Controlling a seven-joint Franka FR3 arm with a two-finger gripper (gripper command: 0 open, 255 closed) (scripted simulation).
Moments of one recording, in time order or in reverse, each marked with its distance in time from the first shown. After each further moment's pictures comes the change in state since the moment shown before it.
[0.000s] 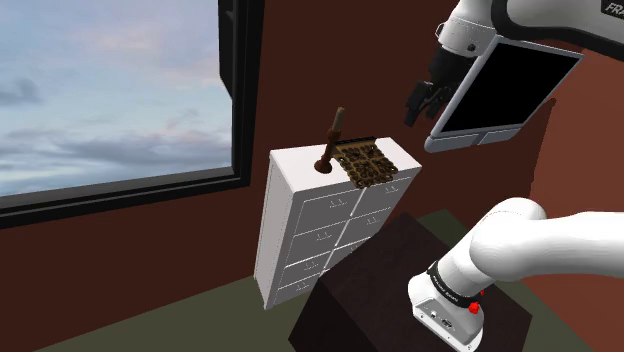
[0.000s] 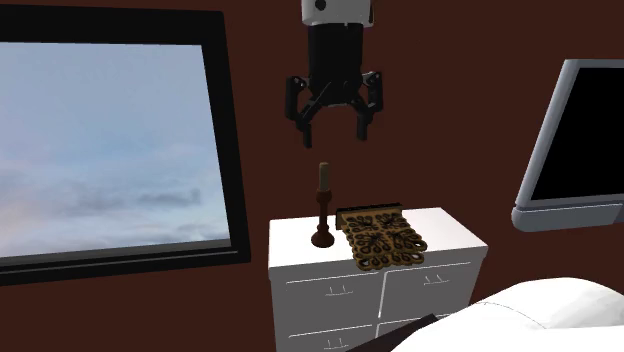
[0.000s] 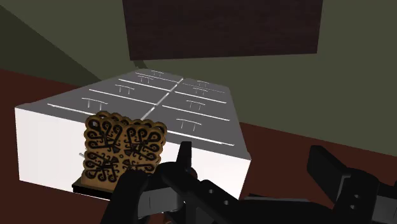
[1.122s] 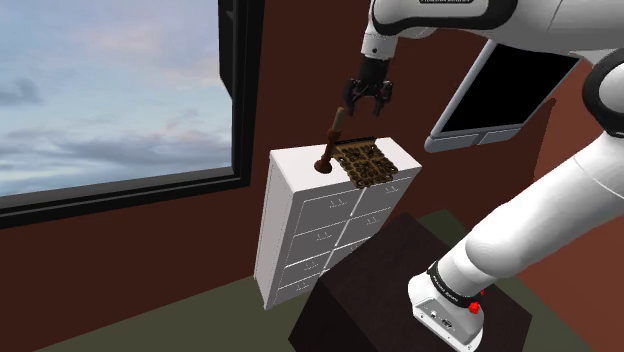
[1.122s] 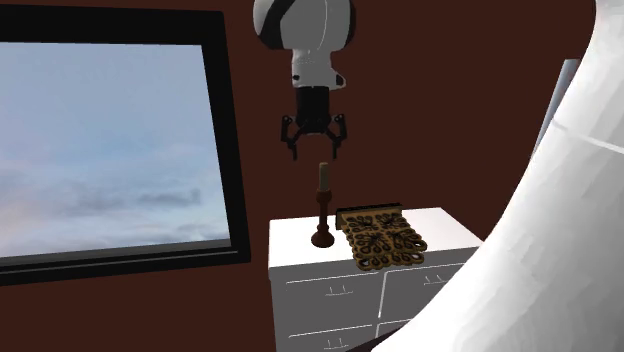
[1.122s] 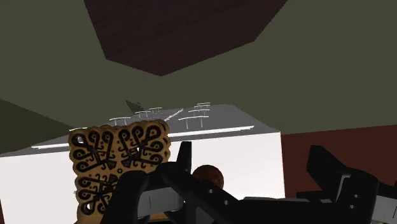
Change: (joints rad) arm -0.098 0.689 -0.022 0.386 0.040 0.093 0.211
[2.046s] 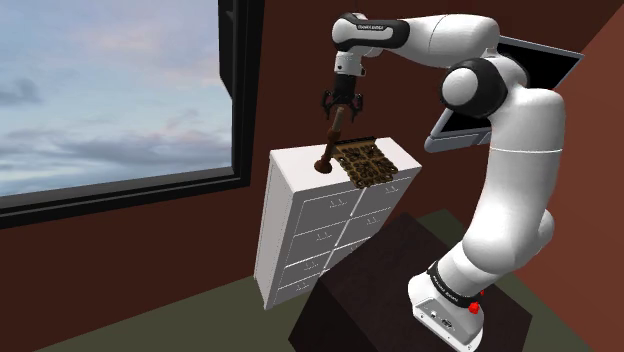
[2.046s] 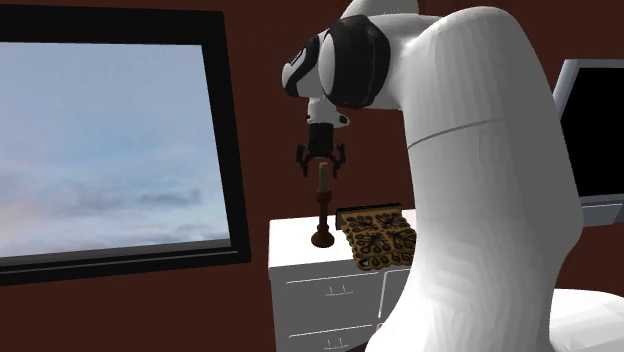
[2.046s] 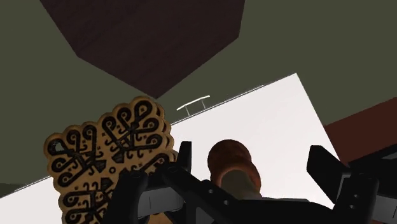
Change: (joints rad) arm -0.080 0.650 -0.065 0.618 0.085 -0.157 0.158
